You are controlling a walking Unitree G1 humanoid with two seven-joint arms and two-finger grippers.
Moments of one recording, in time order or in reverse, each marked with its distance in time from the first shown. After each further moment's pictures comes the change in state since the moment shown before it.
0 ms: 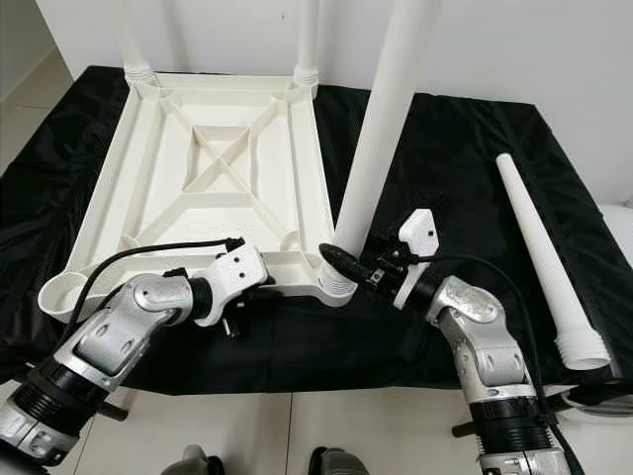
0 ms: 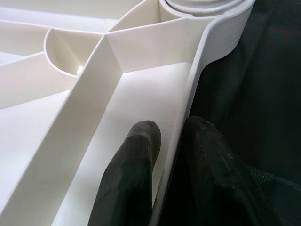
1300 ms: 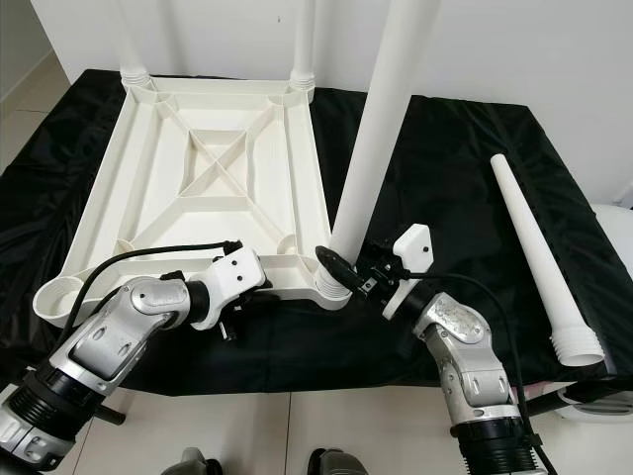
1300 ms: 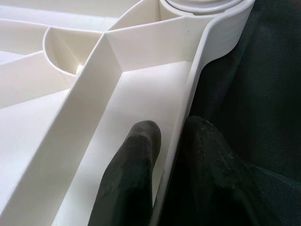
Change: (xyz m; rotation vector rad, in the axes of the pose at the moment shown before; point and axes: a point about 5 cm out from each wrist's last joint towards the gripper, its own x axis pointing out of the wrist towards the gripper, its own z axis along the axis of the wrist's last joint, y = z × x) left arm -0.003 -0.001 -0.002 -0.009 0.020 -0.006; right arm 0.002 0.011 -0.010 0.025 -0.052 -0.112
